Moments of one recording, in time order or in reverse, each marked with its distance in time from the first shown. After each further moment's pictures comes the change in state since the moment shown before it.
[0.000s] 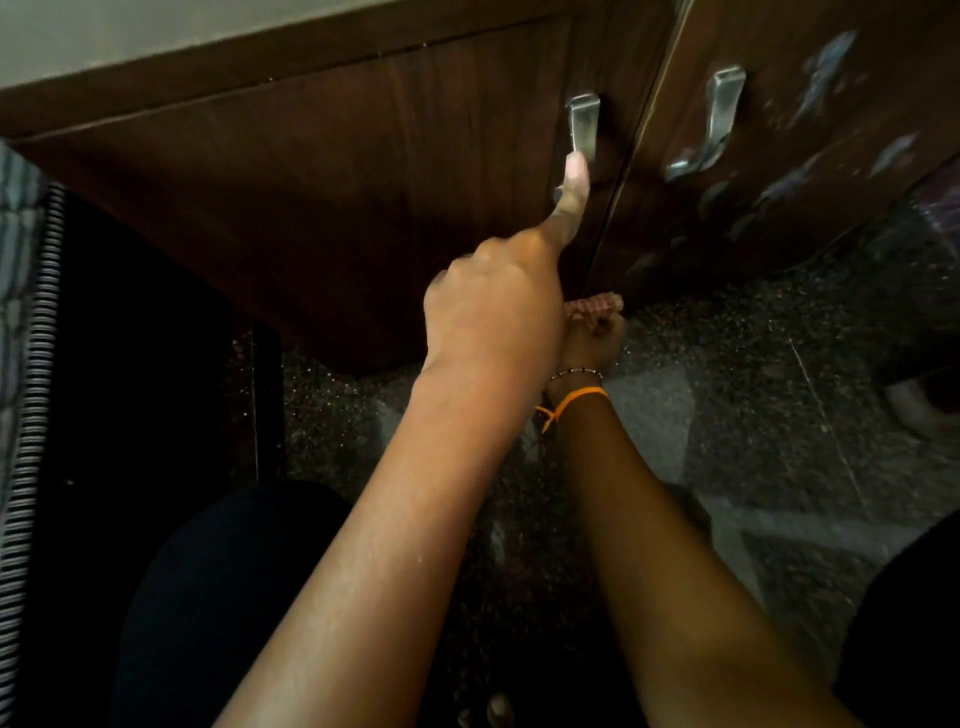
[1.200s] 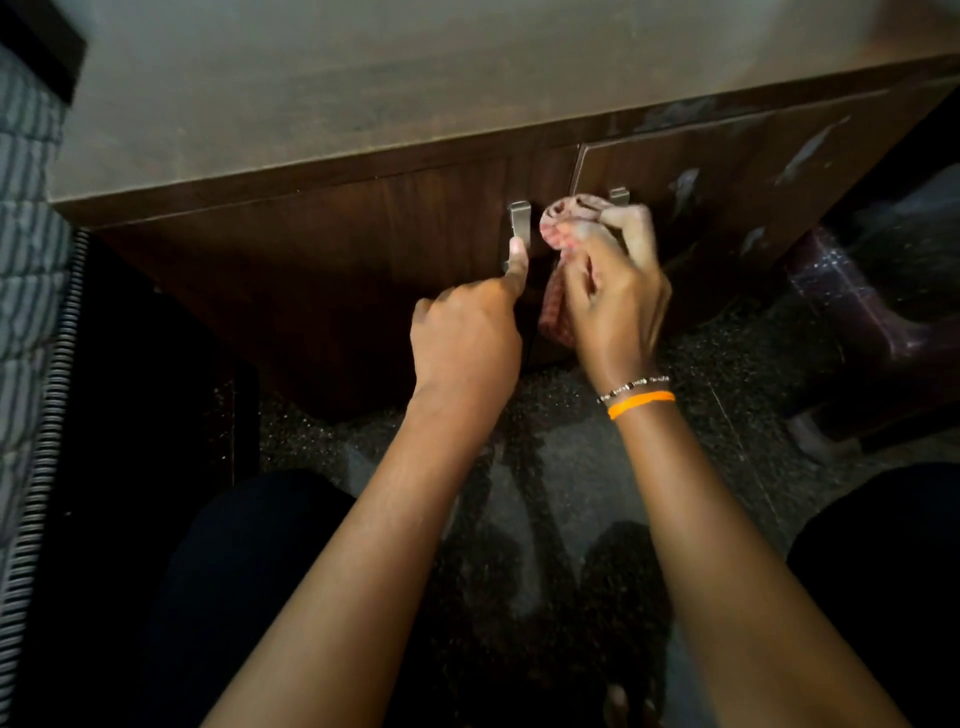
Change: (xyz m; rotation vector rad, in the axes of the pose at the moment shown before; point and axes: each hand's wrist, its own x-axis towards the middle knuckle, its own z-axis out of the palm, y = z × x) left_hand 0.005 0.001 0.005 -0.038 0.156 0.122; right_hand -0.057 -0.168 -0.065 -0.538 -0.134 -1.348
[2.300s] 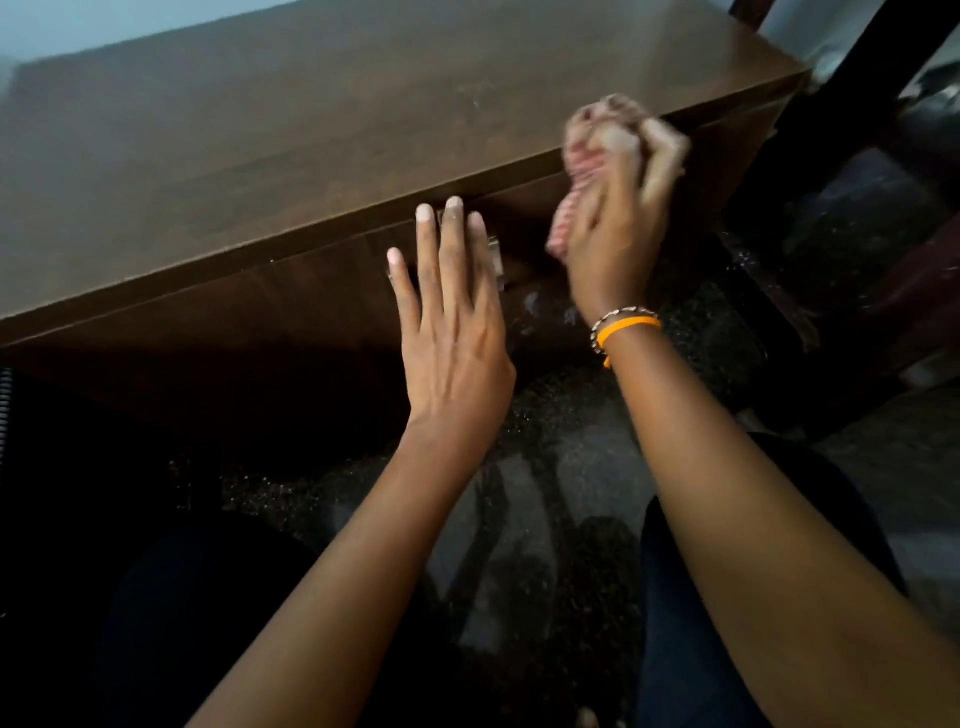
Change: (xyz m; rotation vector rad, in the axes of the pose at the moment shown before) left_hand 0.015 0.076 0.014 0.291 0.388 0.188; right_hand 0.075 0.074 -0.028 0.061 0.272 -0.008
